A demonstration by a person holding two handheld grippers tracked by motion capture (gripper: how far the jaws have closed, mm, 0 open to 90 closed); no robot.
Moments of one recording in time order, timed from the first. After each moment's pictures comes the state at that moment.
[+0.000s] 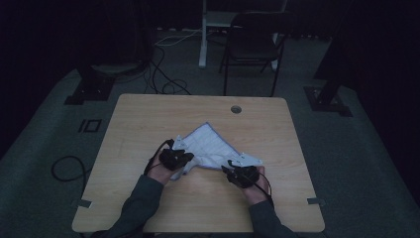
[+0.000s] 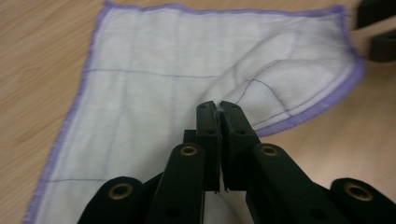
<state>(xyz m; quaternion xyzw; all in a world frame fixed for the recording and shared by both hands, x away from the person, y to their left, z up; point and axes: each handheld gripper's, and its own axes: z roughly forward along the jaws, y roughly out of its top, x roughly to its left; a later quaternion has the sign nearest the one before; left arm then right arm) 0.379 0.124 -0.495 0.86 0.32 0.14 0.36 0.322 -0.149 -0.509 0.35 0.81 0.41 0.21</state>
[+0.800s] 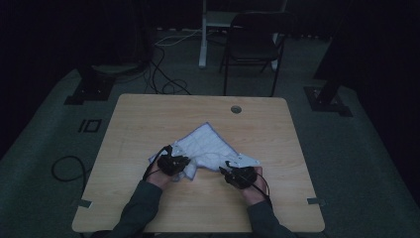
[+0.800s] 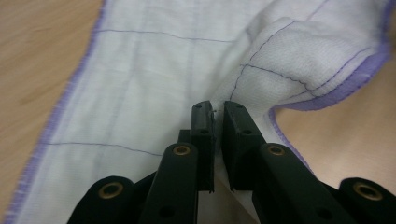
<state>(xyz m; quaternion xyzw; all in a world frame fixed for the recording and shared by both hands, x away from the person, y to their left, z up) 0.361 0.124 -0.522 0.87 0.33 0.16 0.34 0.320 -0.141 -0.512 0.35 0.82 0.41 0.20</state>
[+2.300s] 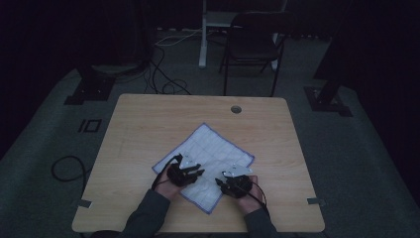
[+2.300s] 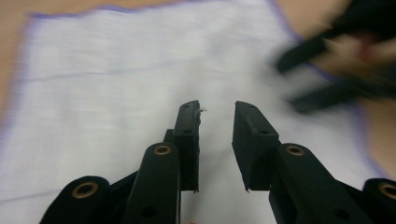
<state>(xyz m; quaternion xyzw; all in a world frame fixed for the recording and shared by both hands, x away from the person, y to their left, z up) 0.348 0.103 -0.510 0.85 0.30 0.17 0.39 0.304 -0.130 -0.540 0.34 0.84 0.38 0.18</state>
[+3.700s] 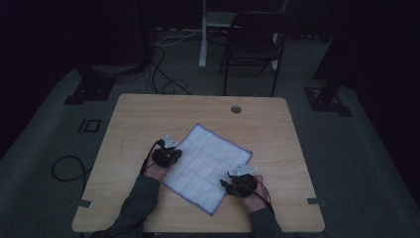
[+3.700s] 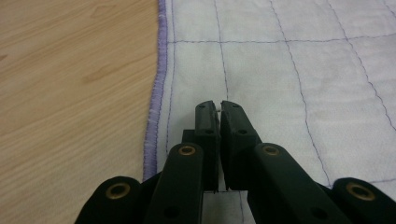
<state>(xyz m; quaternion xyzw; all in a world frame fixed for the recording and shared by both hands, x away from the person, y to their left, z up) 0.398 0.155 -0.538 0.83 0.40 0.18 0.34 0.311 -0.149 -0.544 0.35 0.85 0.37 0.16</state>
